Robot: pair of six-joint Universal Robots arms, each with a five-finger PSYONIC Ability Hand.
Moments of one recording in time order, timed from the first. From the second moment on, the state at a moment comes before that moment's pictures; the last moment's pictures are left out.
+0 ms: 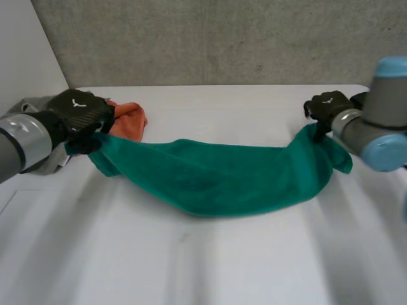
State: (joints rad) left arm 4.55 -1.79 -1.39 2.85 -1.20 3.75; right arm 1.78 -0.58 0.58 0.29 1.45 2.59; left_hand 1.12 1.20 1.19 1.19 0.99; right_hand 0.55 0.57 0.59 0.60 0.39
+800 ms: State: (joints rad) left arm 4.29 -1.75 -1.02 2.72 -1.43 3.40; right arm 1.83 -1.01 1.64 -0.32 1.43 2.67; left_hand 1.12 1.20 1.19 1.19 0.99; right_hand 0.70 0.67 0.67 0.67 0.50
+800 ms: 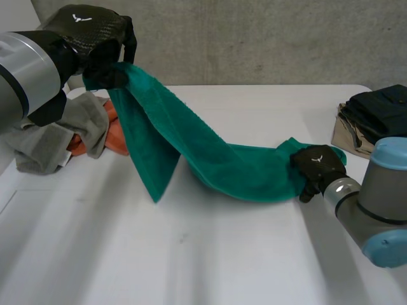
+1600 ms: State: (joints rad) left arm 4.47 -2.23 -0.78 2.56 -1.37 3.79; right arm 1.75 -0.94 0.98 0.50 1.43 2.17; left_hand 1.12 1.20 1.19 1.19 0.99; right_hand 1.13 1.18 1.19 1.19 1.00
